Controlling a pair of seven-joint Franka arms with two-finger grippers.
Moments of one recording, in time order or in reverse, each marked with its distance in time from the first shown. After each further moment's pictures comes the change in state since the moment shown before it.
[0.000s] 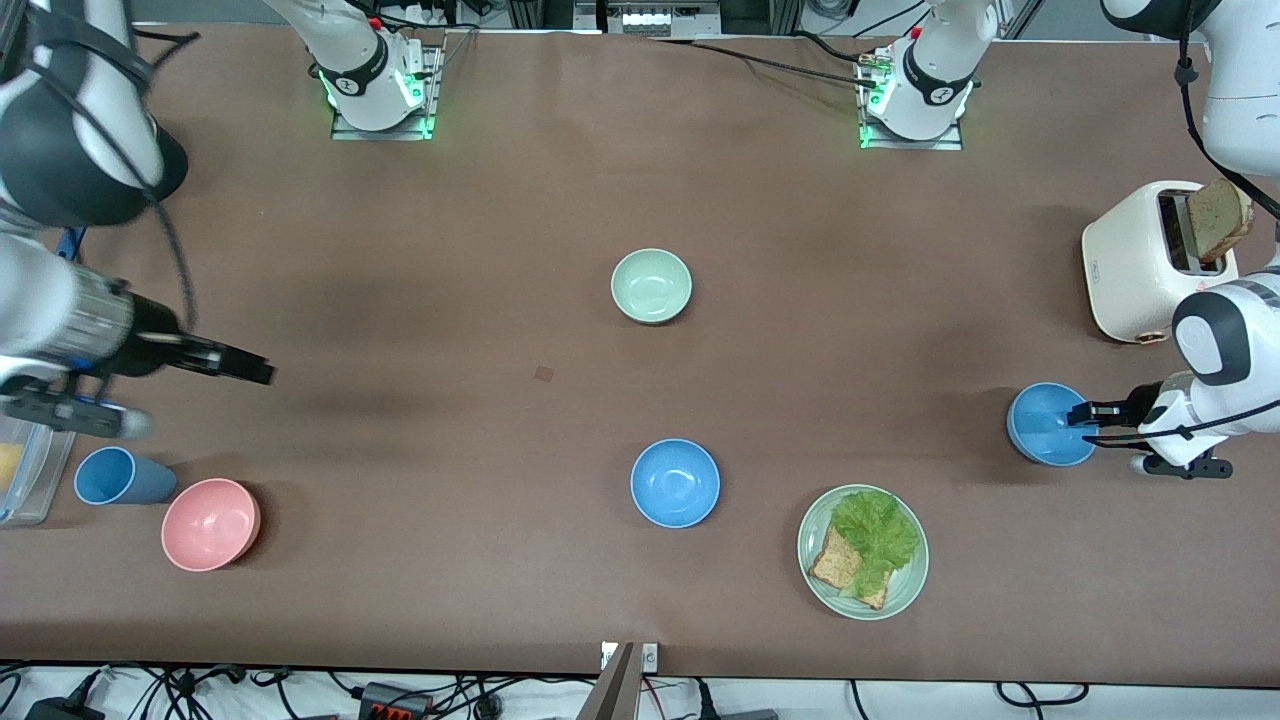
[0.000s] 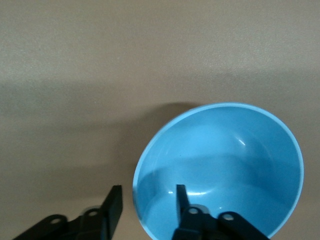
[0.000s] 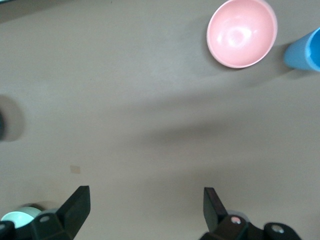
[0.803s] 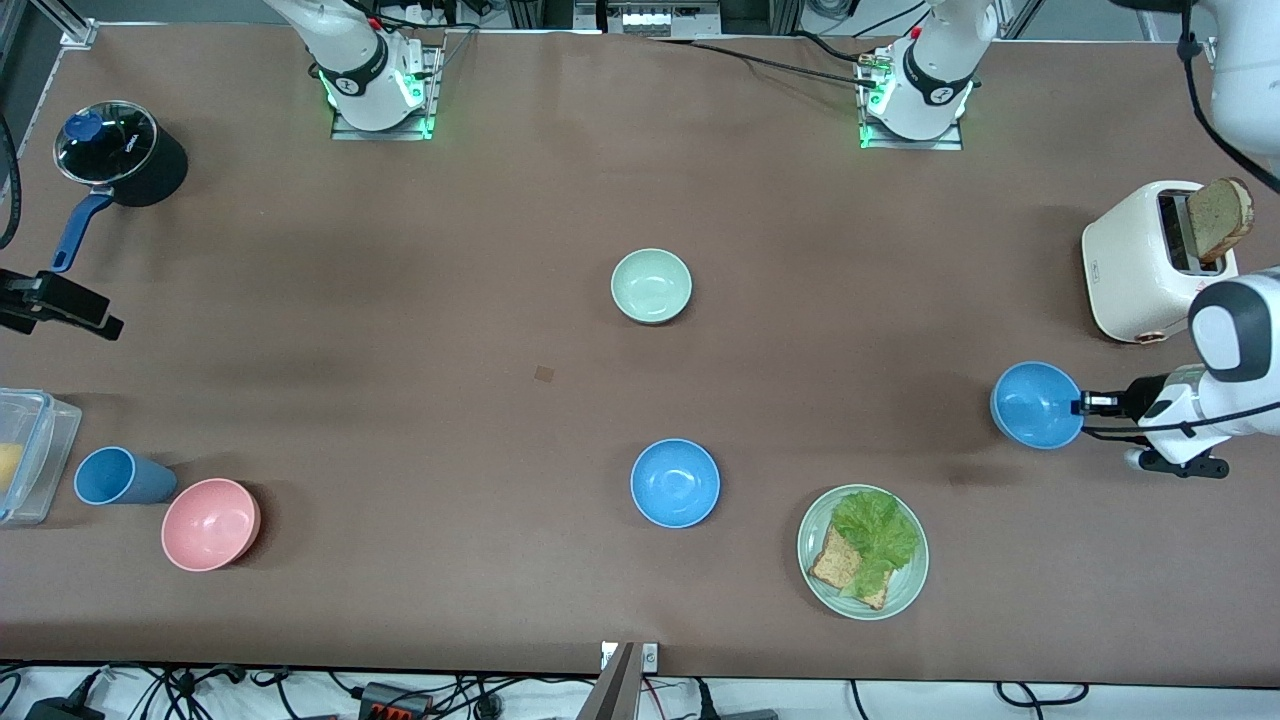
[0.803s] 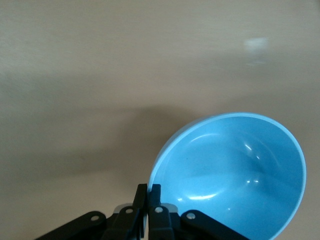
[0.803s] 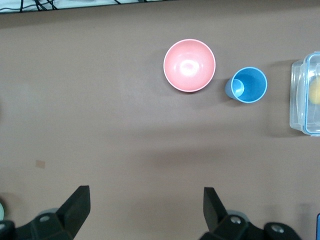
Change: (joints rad) left arm -0.007 -0.096 -0.073 0.045 -0.001 -0.241 -0.033; right arm 0.012 -0.132 -0.151 -0.029 -0.012 -0.023 -0.241
